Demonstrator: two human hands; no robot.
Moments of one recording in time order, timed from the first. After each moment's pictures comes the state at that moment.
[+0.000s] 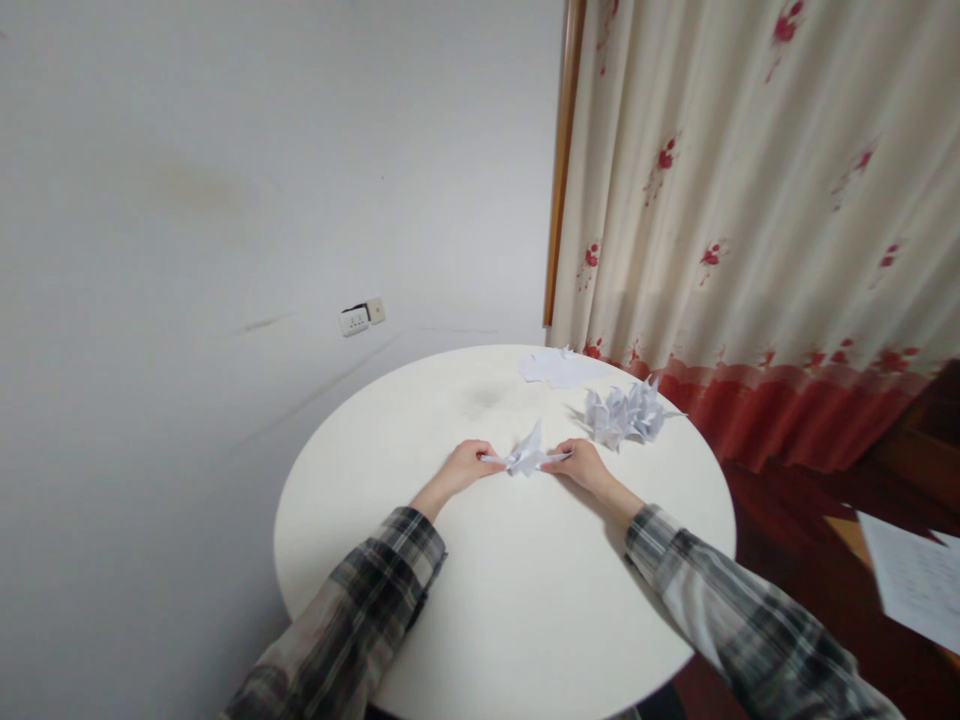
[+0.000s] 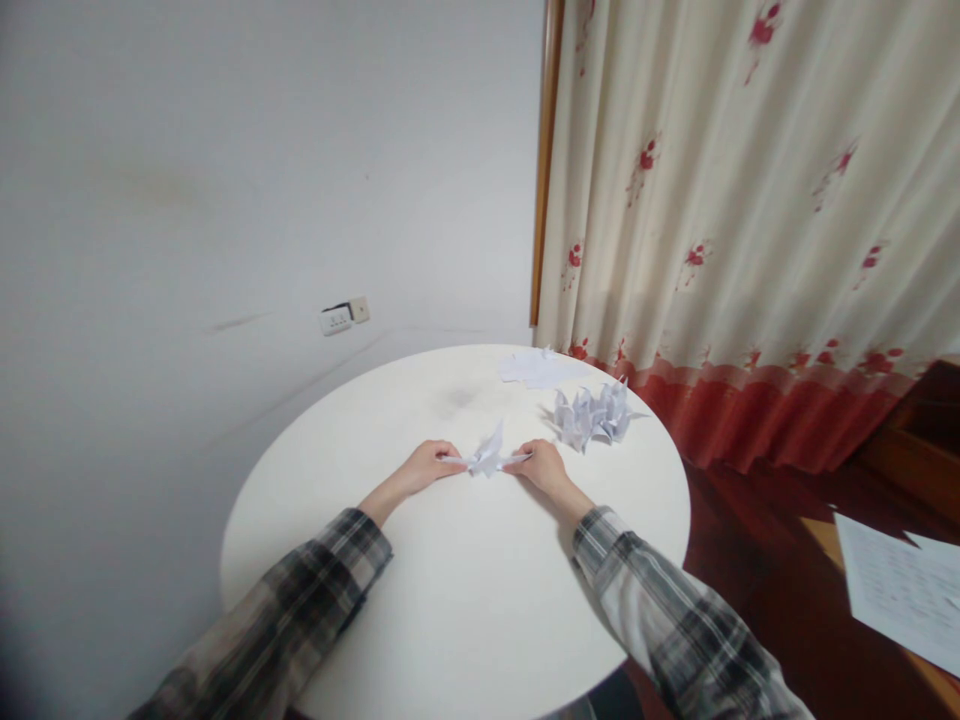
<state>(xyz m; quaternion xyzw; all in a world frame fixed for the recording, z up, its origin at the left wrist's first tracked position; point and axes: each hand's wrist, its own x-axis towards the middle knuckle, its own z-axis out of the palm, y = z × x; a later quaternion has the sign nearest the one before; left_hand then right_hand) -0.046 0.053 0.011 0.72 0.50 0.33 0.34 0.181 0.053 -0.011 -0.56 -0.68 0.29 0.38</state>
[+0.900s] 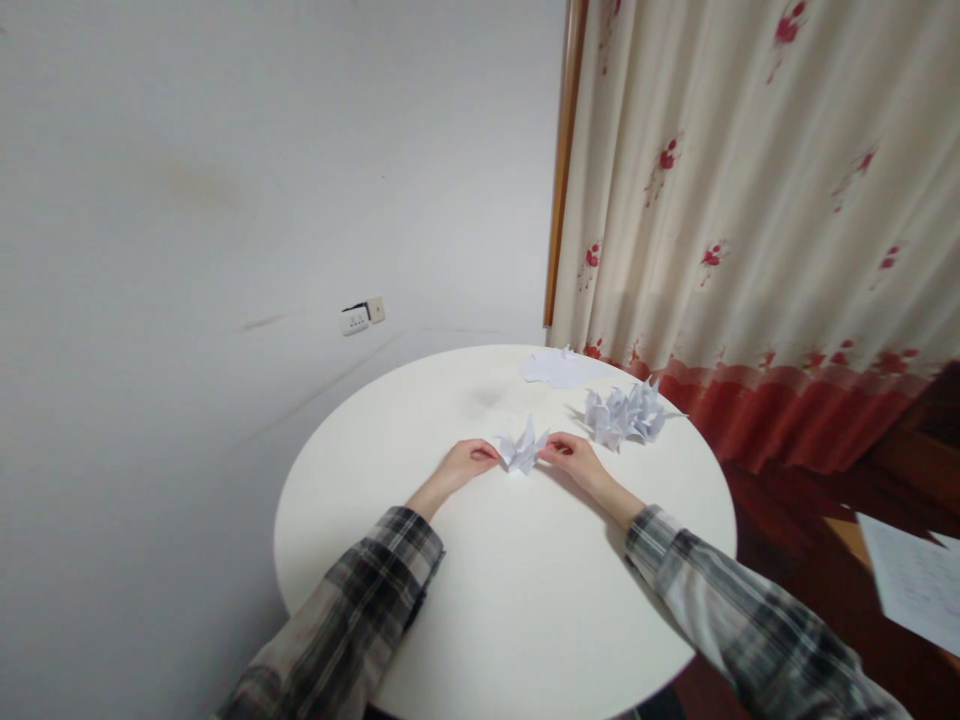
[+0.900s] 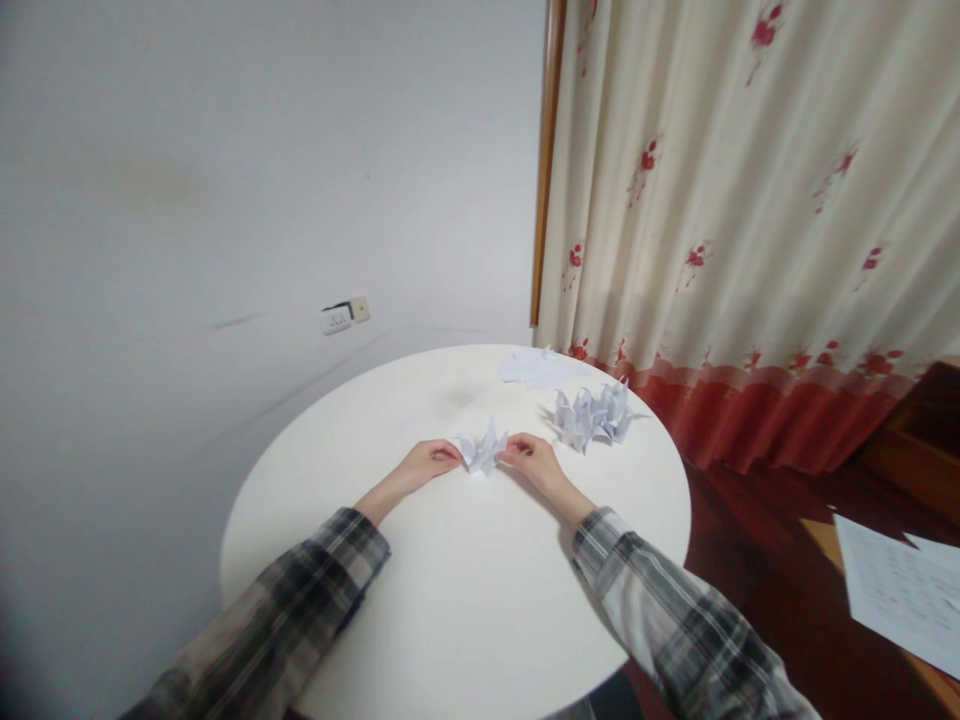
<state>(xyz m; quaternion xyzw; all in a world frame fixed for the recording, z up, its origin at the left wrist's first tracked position) -0.048 0.055 0.003 0.66 0.43 0.40 0.46 0.174 0.051 -0.007 -0.45 -0.66 0.37 0.48</state>
